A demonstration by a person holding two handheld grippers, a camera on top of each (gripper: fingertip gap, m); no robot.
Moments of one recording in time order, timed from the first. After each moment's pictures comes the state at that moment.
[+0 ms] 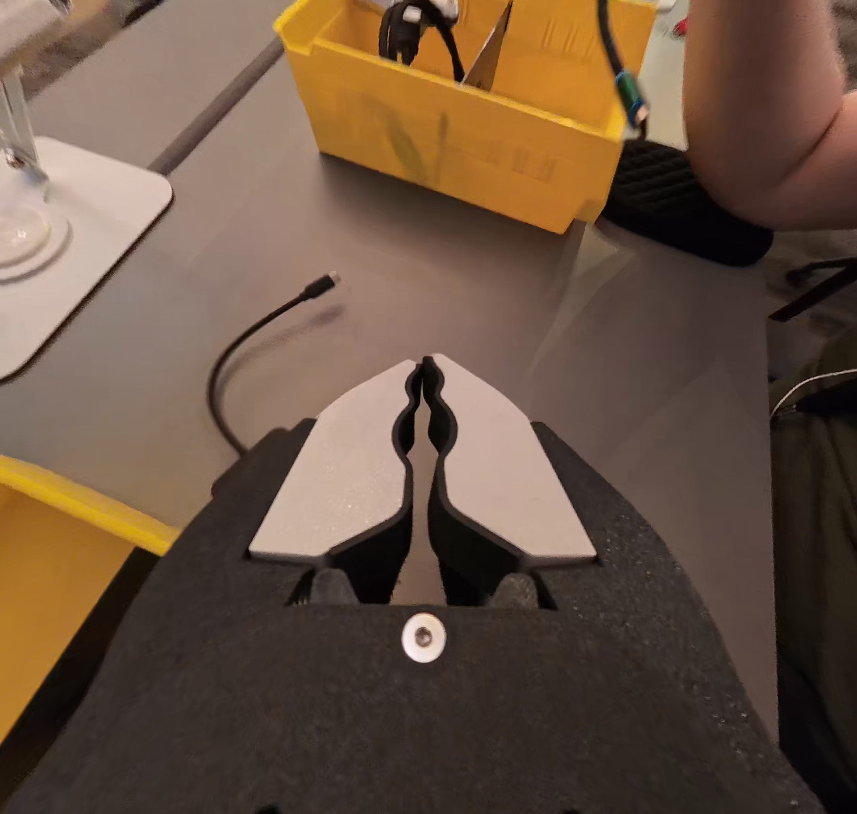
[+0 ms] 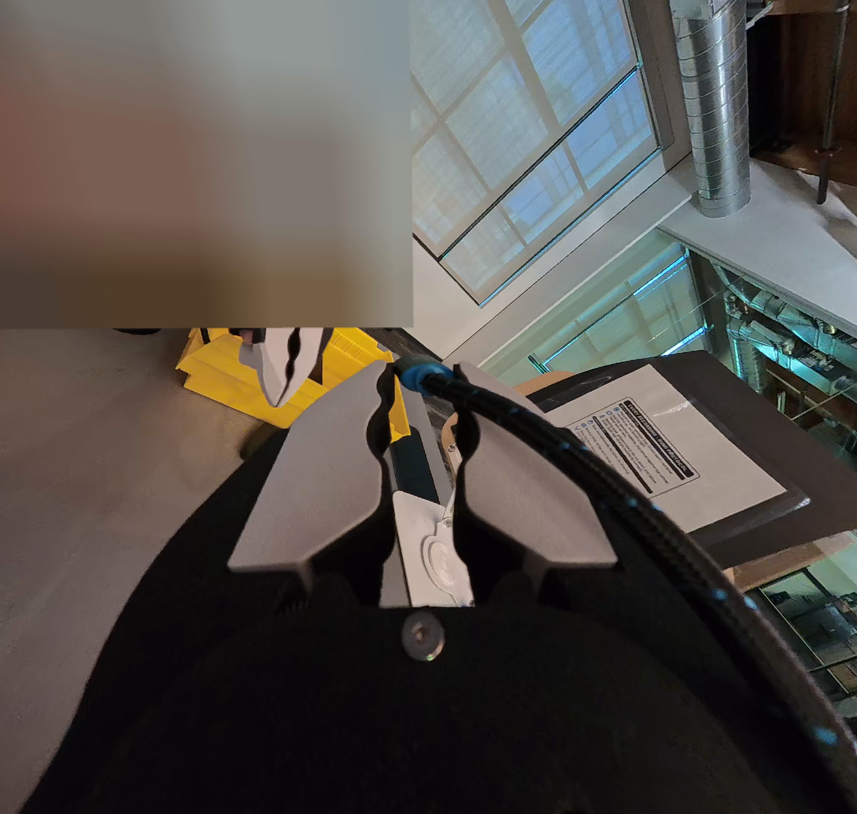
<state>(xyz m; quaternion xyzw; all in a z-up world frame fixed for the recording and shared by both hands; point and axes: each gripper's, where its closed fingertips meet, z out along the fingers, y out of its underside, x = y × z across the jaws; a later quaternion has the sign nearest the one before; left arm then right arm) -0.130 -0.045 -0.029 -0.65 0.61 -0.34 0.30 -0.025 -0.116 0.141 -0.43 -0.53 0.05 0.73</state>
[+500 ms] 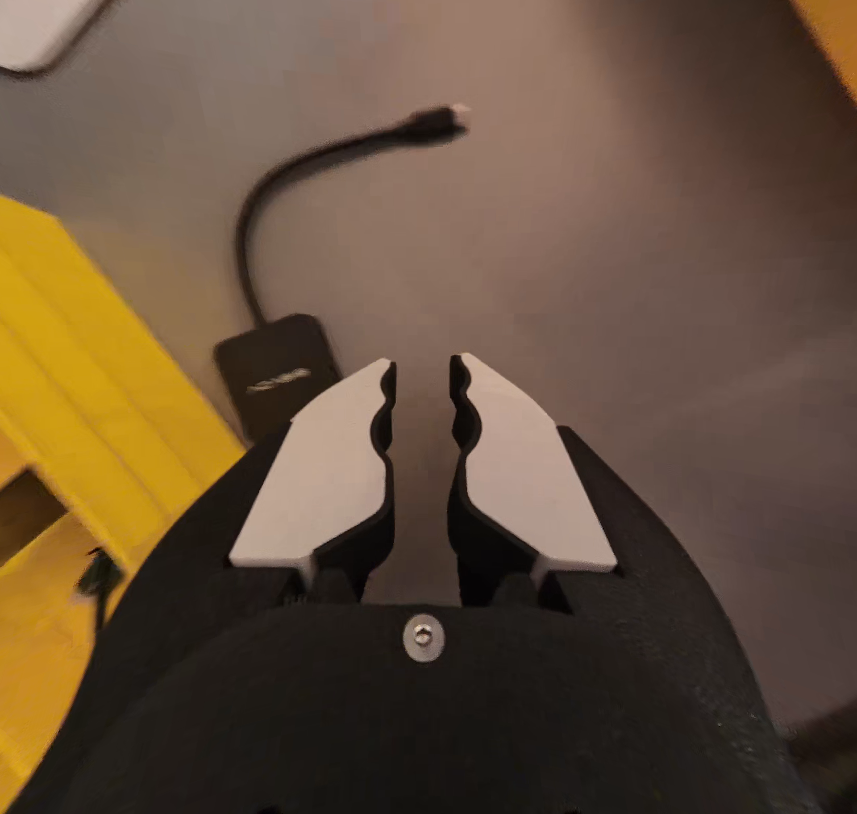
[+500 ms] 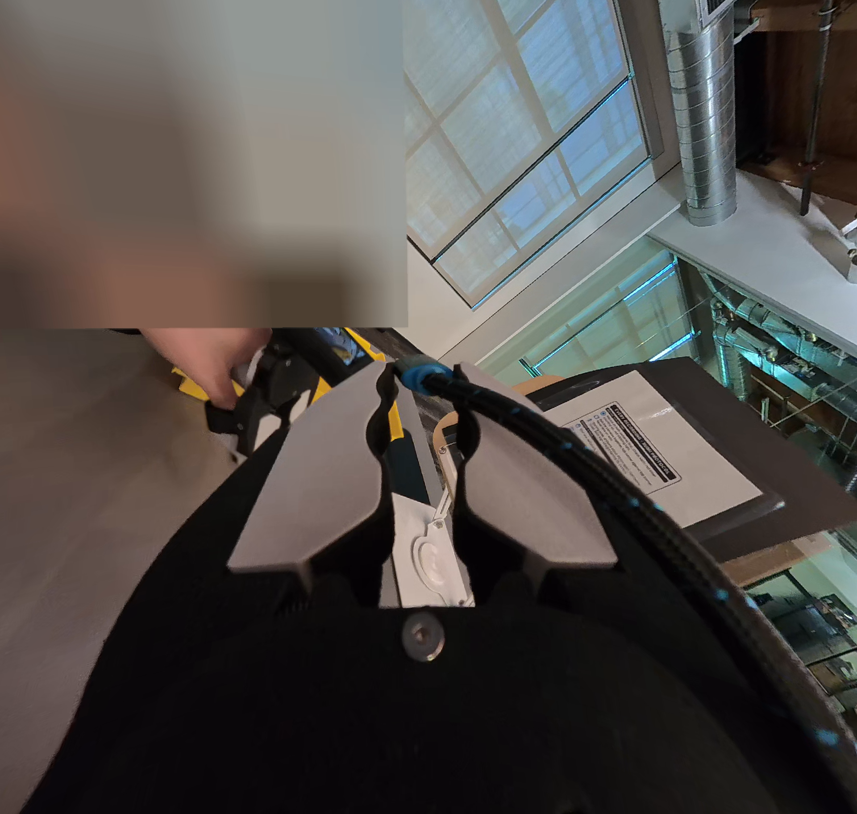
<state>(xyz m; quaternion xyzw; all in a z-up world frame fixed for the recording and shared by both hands) -0.109 -0.012 -0.105 -0.85 0.47 -0.05 0.23 -0.022 -0.122 0.147 -0.42 -0.53 0.04 0.74</state>
